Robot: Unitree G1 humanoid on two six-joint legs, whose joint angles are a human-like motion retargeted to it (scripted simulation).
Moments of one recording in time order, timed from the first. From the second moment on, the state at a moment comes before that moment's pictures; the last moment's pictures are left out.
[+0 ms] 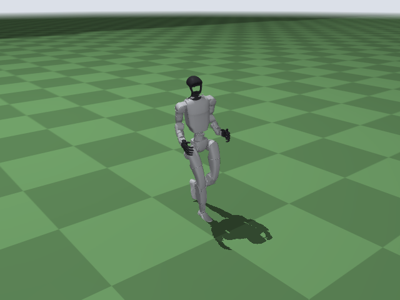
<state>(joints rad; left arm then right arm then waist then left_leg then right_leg) 0.30 -0.02 0.07 0.38 -0.25 -0.73 -0.40 0.32 -0.07 -0.09 0.30 -0.02 -0.58 -0.07 -0.21 0.02 -0.07 -0.18 -0.11 0.03 1.03 0.35 -0.12 -0.36 0.01 -0.12 0.41 -0.22 -0.16</state>
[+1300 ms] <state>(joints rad) 0.05 0.00 -0.01 0.25 -0.66 -0.64 -0.49 0.63 -0.23 0.08 0.39 0.00 -0.58 0.06 -0.15 0.00 -0.07 -0.12 -0.08 0.08 0.32 -0.22 0.12 -0.37 0.03 -0.28 0.81 0.11 -0.07</state>
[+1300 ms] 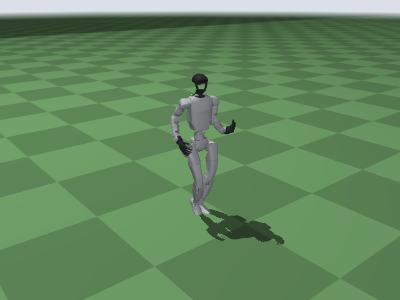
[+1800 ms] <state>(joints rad) 0.54 0.02 0.16 0.42 -0.54 -0.67 -0.60 0.26 -0.13 0.09 0.13 0.20 -0.60 0.00 -0.05 -0.05 -0.07 -0.40 -0.09 0.24 0.41 0.01 0.09 0.01 0.07 -0.08 0.13 0.23 -0.15</state>
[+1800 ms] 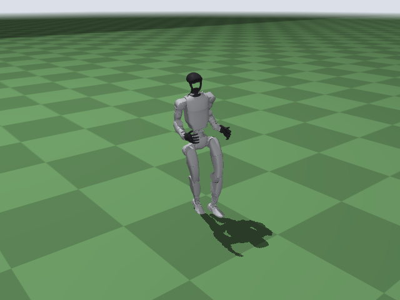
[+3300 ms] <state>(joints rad) 0.22 0.16 0.07 0.31 -0.44 -0.82 -0.32 0.44 -0.19 0.08 0.46 -0.22 -0.57 -0.11 -0.22 -0.03 -0.04 0.08 -0.36 -0.22 0.61 0.32 -0.03 -0.37 -0.05 0.14 0.24 0.00 0.13</state>
